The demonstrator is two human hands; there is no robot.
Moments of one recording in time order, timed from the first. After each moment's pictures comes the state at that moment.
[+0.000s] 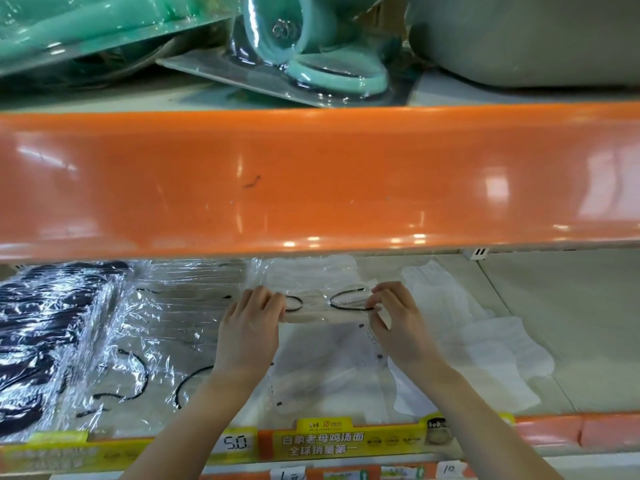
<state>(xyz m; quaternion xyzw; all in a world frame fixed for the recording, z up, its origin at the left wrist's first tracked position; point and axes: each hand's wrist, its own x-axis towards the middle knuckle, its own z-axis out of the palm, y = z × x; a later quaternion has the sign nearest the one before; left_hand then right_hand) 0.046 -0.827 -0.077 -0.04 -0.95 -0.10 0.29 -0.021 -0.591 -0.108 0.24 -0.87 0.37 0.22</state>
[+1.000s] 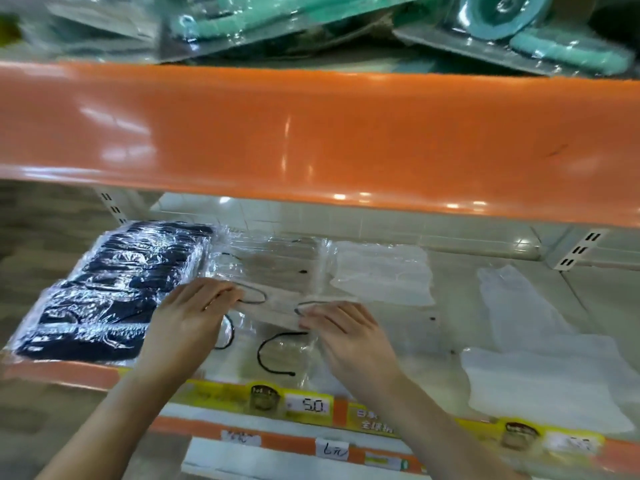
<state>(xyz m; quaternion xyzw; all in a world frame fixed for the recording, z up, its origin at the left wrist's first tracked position) 0.137 -0.986 -0.067 -0.09 -0.93 0.03 0.36 0.060 -0.735 -0.086 0.47 -0.80 0.28 0.25</state>
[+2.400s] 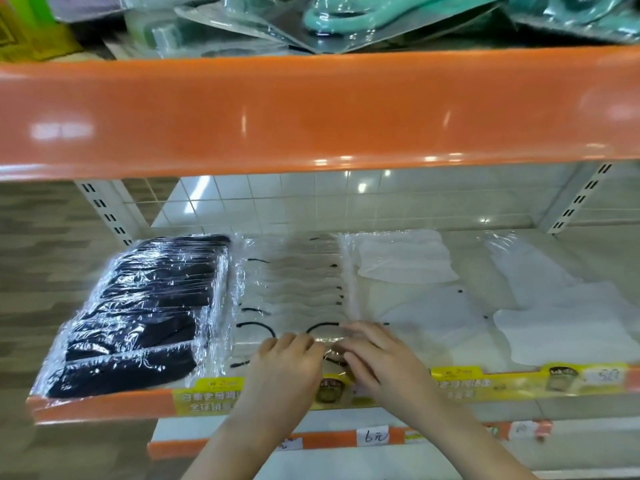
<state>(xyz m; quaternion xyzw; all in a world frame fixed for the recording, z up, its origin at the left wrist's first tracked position) 0.169 -0.952 -0.092 -0.15 -0.98 -0.02 0.16 0.118 -0.762 -0.110 0.37 -0.88 0.27 0.10</state>
